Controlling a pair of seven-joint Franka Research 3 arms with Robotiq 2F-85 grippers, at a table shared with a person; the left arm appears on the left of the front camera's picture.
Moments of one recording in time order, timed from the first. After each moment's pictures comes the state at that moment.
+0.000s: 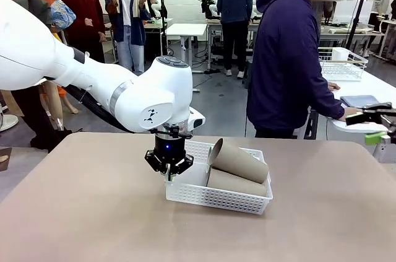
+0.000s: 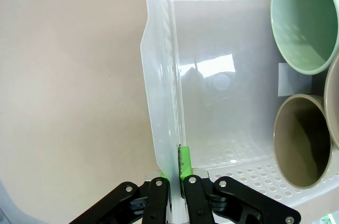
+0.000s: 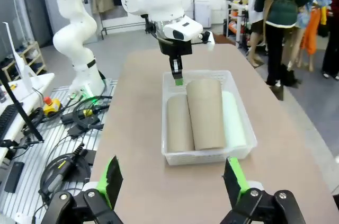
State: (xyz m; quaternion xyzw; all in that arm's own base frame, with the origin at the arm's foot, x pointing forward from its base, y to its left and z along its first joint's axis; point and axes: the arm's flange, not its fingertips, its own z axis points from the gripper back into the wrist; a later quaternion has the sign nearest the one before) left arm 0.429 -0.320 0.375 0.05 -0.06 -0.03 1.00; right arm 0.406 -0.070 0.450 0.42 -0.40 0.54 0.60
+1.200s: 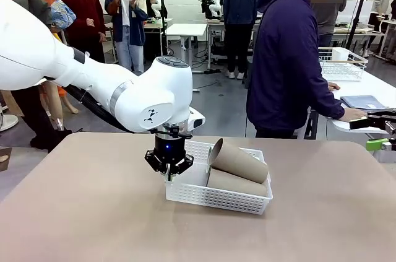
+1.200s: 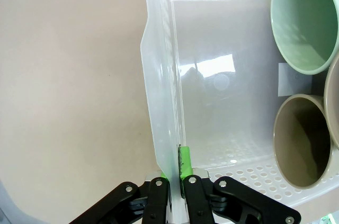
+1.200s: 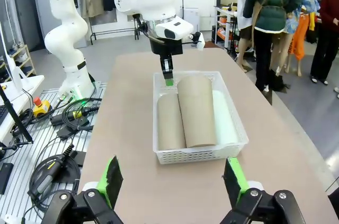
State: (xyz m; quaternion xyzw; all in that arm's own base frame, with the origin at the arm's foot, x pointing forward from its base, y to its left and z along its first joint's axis) left arm 0.429 -0.320 0.375 0.05 -0.06 -0.03 1.00; right arm 0.402 -0.076 0.438 0.41 -0.43 0.54 0.60
